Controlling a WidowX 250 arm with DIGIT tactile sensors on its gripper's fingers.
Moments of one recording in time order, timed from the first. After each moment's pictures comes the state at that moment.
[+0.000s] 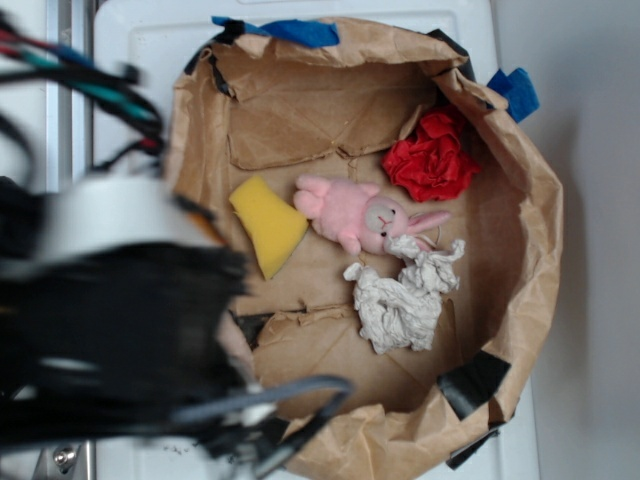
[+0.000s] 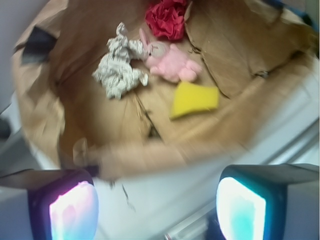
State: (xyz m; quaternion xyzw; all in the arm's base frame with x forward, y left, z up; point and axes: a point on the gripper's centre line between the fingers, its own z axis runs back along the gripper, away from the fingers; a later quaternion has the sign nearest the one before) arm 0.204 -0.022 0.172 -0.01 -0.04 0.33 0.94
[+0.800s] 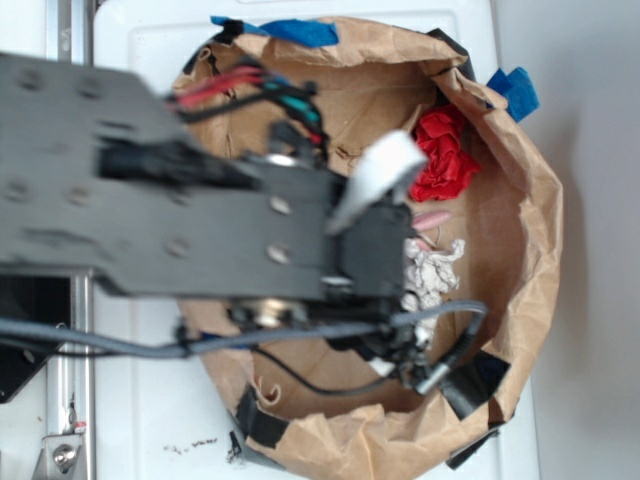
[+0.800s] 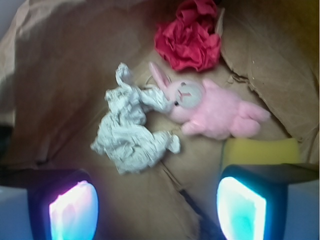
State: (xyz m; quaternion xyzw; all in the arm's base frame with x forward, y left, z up) arm 0.255 0.002 0.124 -0.05 -0.11 0.38 0.92
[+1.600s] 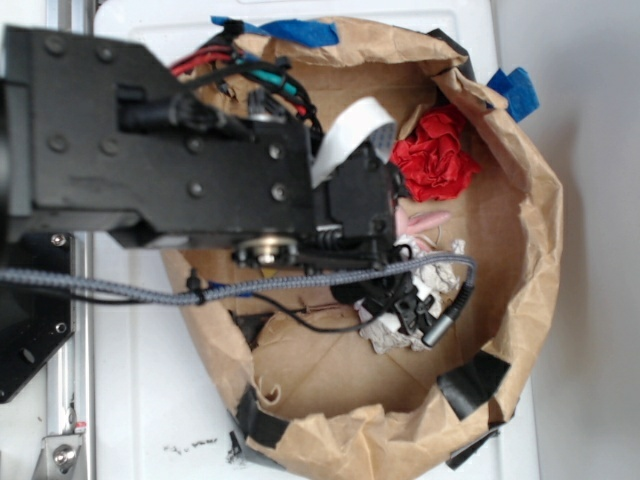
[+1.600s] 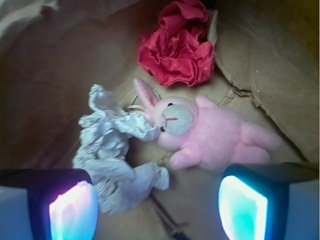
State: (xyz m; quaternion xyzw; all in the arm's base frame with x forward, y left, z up) arm 0.265 0.021 0.089 -0.05 -0.13 0.41 0.90
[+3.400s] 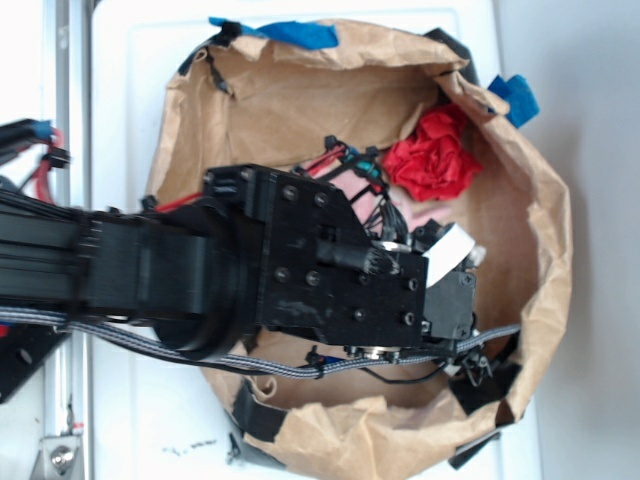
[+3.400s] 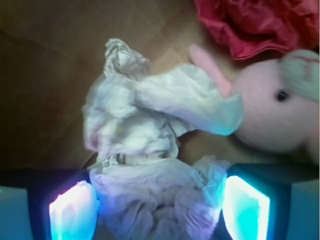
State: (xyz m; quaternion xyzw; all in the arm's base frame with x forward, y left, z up) arm 0.308 -0.005 0.040 -0.03 -0.13 0.41 0.90
